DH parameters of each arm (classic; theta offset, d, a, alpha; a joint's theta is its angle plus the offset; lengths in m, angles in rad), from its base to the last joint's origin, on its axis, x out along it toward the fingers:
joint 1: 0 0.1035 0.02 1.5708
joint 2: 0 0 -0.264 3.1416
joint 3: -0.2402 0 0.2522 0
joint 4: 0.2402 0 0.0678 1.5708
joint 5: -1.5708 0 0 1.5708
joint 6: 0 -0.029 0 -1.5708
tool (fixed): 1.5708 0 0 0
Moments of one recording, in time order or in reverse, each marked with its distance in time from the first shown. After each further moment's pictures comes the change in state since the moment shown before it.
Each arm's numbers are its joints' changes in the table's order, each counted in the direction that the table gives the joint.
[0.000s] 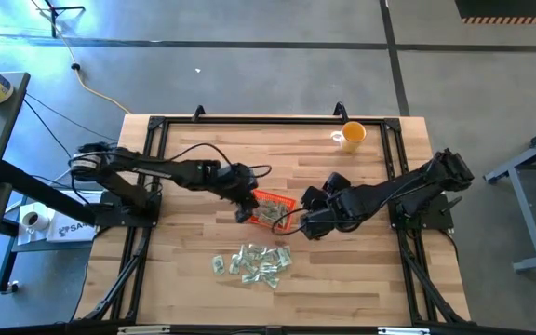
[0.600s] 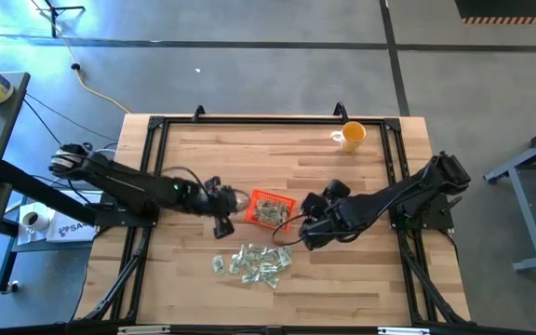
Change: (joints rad) left arm -0.255 0.193 0.103 0.107 0.388 0.031; right arm 0.060 -0.030 0.000 -0.002 -0.078 -0.126
